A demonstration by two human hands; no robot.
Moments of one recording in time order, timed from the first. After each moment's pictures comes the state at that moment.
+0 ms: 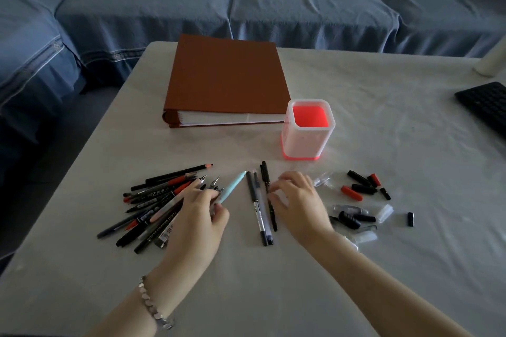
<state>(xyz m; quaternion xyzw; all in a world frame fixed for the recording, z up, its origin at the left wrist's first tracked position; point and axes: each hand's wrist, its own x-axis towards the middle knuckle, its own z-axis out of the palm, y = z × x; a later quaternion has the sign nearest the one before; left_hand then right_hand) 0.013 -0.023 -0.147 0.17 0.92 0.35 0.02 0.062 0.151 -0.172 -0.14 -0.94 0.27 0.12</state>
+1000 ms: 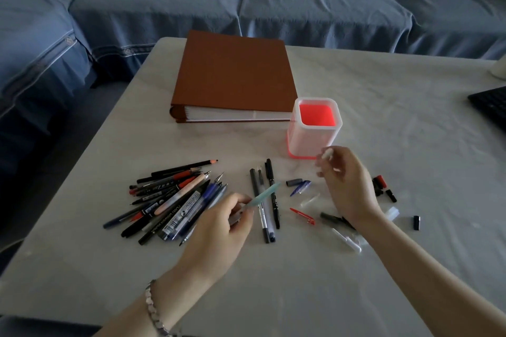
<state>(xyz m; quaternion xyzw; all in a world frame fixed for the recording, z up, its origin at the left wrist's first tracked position) 0.038 -0.017 -0.127 0.24 0.84 0.48 0.12 0.069 0.196 -0.126 -0.25 -0.82 0.48 0.18</state>
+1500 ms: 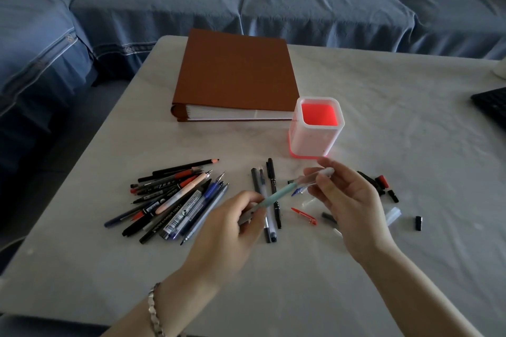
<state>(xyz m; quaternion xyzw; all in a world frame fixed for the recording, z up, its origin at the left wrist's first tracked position) 0.046 -0.012 -0.108 0.28 0.81 0.50 0.12 0.097 0.156 -0.093 -0.22 -0.62 0.74 0.17</state>
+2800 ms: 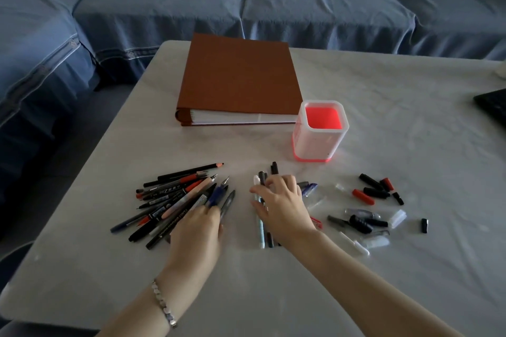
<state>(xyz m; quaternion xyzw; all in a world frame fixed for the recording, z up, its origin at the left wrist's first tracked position) 0.014 -0.047 -0.160 0.25 0.96 0.10 0.06 0.043 0.115 -0.174 -0.10 -0.96 0.25 0.04</state>
